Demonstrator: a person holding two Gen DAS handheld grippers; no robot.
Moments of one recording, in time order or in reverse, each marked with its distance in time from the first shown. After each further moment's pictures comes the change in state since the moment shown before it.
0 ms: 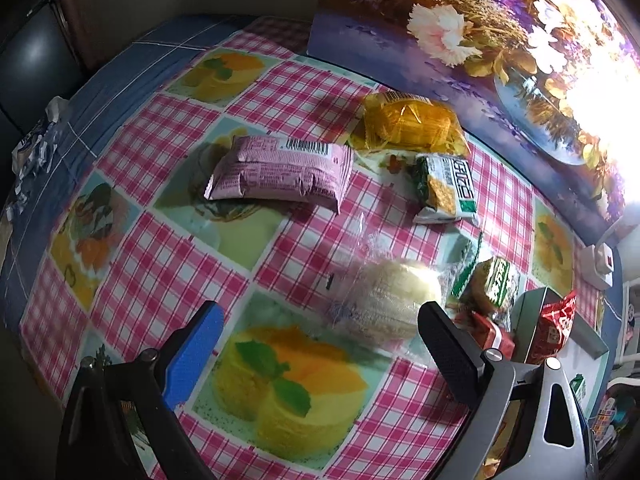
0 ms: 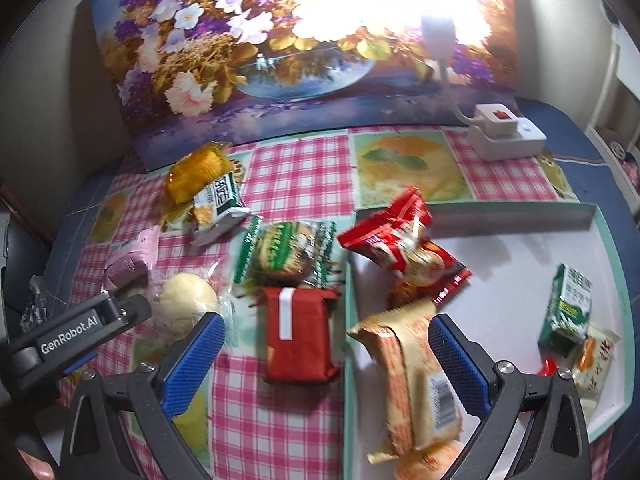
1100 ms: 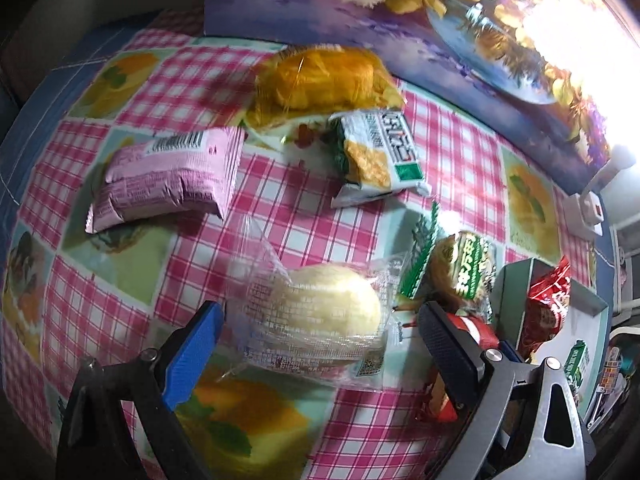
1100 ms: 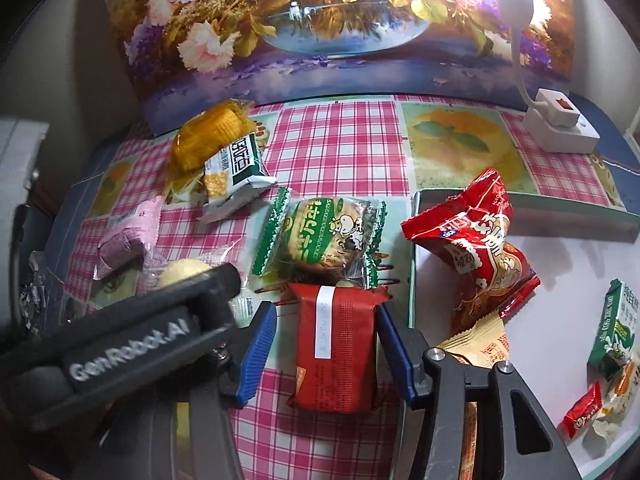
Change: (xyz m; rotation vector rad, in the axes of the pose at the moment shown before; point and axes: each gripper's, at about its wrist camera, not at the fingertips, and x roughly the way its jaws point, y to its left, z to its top) left arm 0.049 -0.051 0.009 0.188 0.103 -0.109; right arm 0.046 0.021 0.002 -0.055 0.095 0.054
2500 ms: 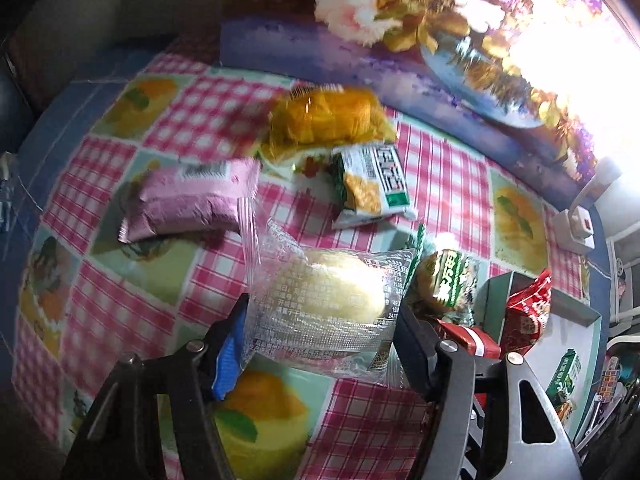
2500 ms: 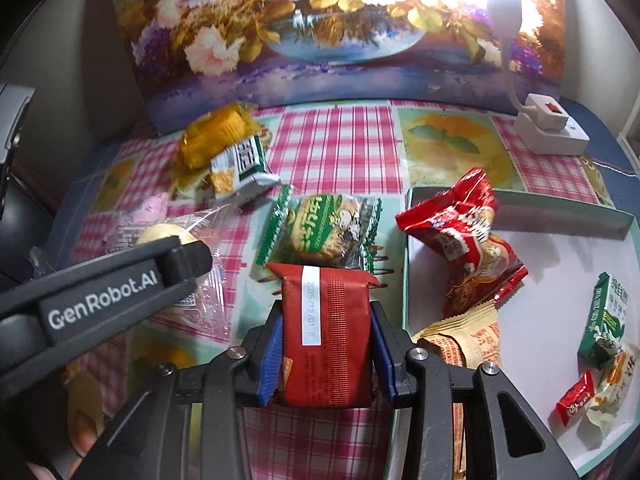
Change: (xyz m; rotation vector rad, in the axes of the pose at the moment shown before) left arm -0.036 -0.020 -0.002 -0.014 -0.081 0.014; right arm -0.018 0.001 -0.006 -0.011 -0.024 -0.010
